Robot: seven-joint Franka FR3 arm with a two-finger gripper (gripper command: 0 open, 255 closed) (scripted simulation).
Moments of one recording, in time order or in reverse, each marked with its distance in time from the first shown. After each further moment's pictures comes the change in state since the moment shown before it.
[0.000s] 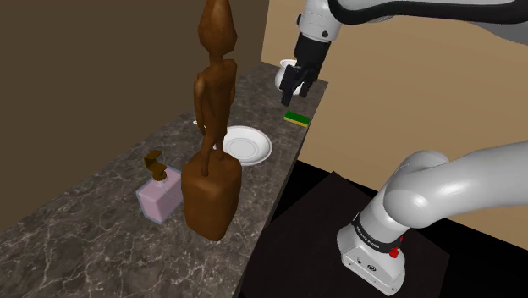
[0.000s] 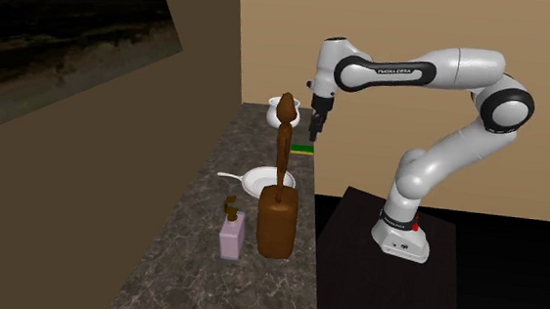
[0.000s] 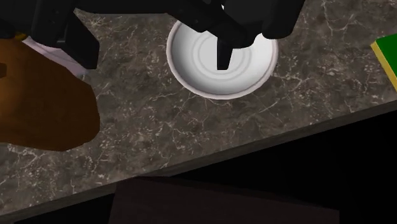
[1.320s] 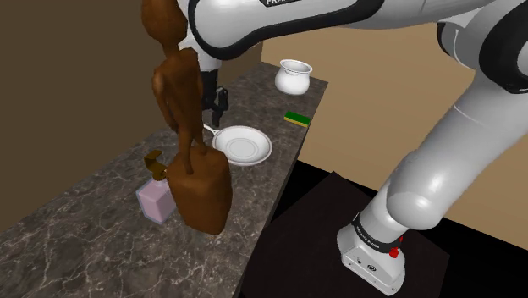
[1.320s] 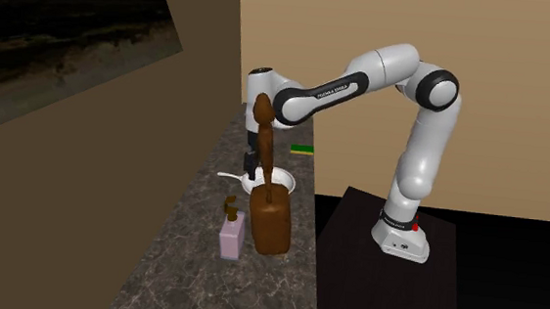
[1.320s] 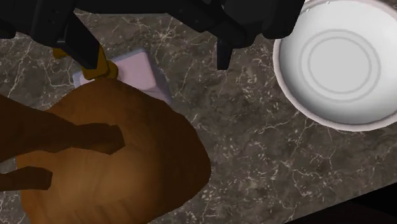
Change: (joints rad) arm 0.082 0.650 0.330 0.420 -0.034 0.169 0.498
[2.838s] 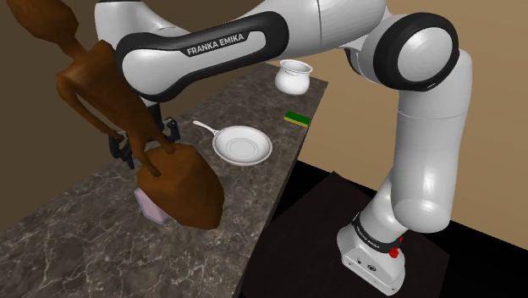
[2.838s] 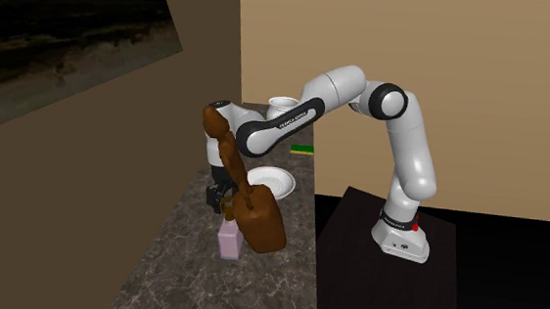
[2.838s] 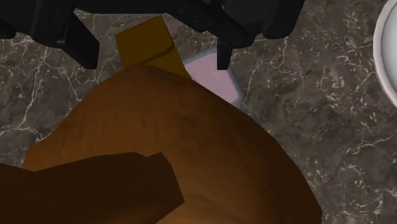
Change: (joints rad) arm 0.156 0.450 0.025 0.350 -0.178 0.036 0.245
